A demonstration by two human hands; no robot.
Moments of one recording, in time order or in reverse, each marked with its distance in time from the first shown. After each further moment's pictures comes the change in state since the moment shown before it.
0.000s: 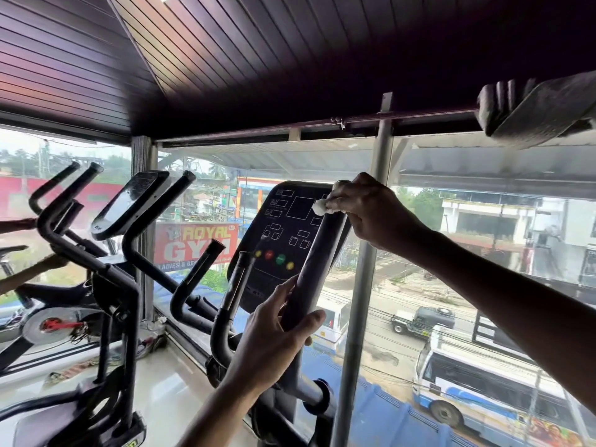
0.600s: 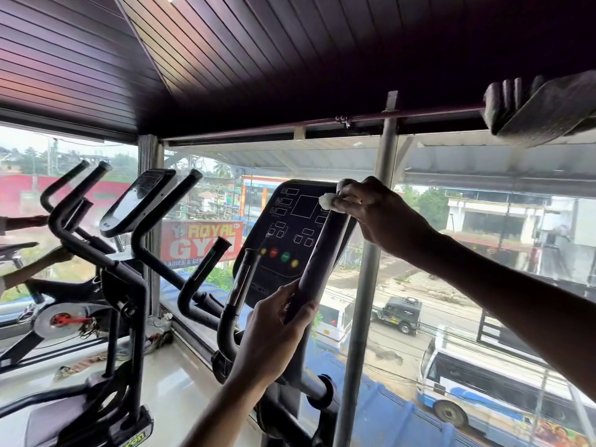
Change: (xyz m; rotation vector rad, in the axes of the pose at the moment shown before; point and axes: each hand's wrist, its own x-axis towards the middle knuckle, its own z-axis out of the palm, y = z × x) left_hand 0.000 -0.004 0.001 -0.010 0.083 0.004; right_hand -0.010 -0.008 -0.005 -0.121 0.011 0.006
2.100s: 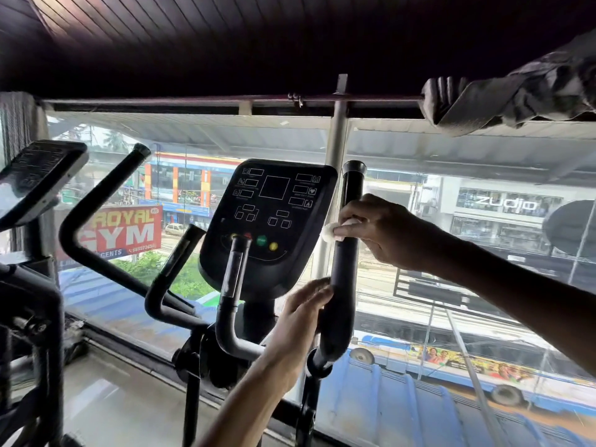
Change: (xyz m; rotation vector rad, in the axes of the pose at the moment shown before) left_hand 0.019 -0.042 -0.033 -0.549 -0.403 -0.340; right_hand 0.004 -0.084 -0.023 -0.042 -0.346 0.040
